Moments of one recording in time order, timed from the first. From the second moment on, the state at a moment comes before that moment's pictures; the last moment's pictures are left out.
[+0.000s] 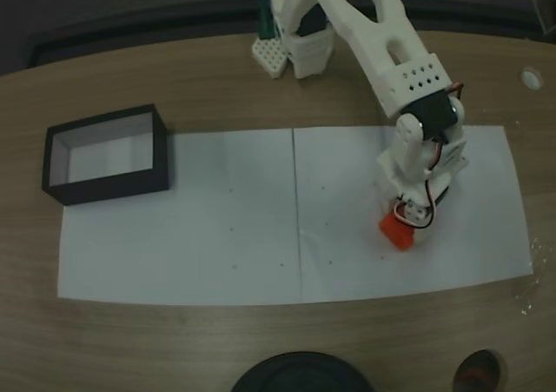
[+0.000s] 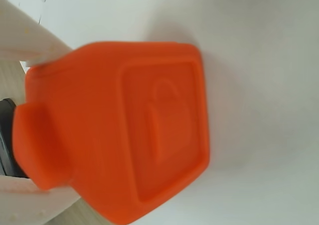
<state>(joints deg) -19.5 74.4 82.3 65.7 -17.0</state>
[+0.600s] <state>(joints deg) 57.2 87.1 70.8 67.1 -13.4</state>
